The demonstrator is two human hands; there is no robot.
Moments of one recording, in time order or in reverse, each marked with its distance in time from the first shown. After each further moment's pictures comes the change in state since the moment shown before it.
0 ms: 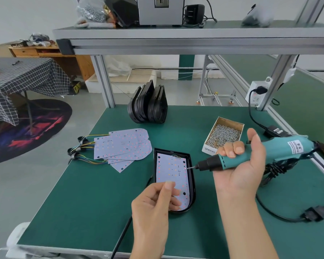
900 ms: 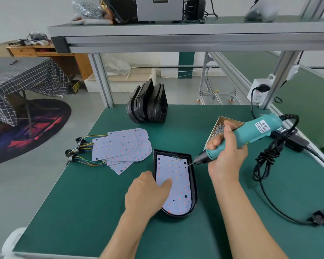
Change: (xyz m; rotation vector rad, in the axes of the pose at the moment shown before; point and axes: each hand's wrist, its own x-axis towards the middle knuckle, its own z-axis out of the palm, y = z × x) left_hand 0.074 0.005 -0.007 1.200 -0.111 -0.181; right_hand 0.076 0.064 -0.023 -0.184 -0.055 -0.140
